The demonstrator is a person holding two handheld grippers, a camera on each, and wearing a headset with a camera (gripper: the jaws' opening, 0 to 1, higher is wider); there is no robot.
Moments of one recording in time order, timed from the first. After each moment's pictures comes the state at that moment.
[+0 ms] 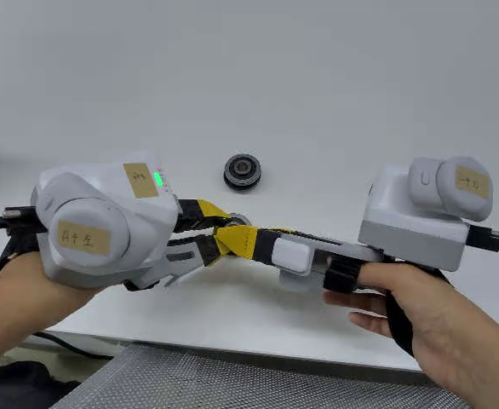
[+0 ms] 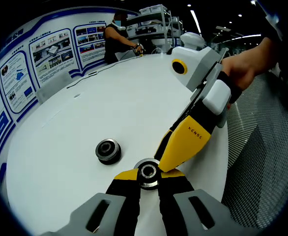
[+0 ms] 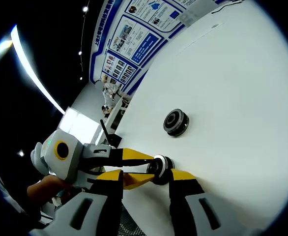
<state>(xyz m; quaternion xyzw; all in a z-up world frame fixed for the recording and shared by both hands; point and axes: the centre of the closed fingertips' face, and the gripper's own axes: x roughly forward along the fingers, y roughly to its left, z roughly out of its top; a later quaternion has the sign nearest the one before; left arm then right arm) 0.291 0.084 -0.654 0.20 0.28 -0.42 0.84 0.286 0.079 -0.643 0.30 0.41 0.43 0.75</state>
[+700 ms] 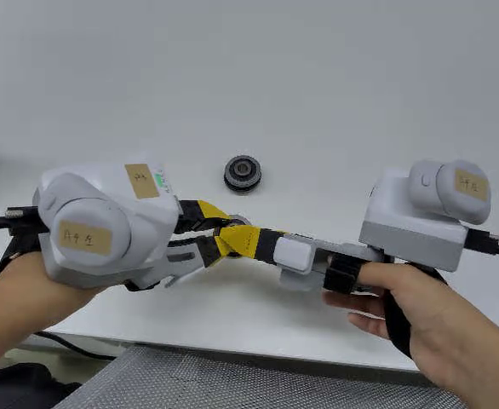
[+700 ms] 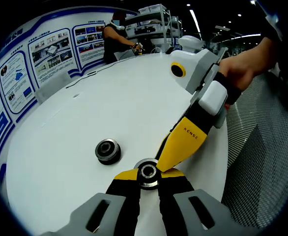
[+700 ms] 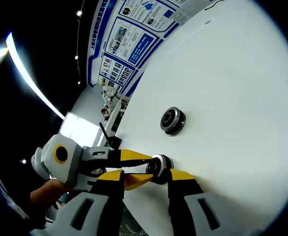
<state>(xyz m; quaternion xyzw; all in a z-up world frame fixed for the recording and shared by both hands) 0.290 0.083 -0.653 0.20 0.28 -0.42 0.84 0.286 0.080 -0.647 0.33 0.42 0.41 0.74</state>
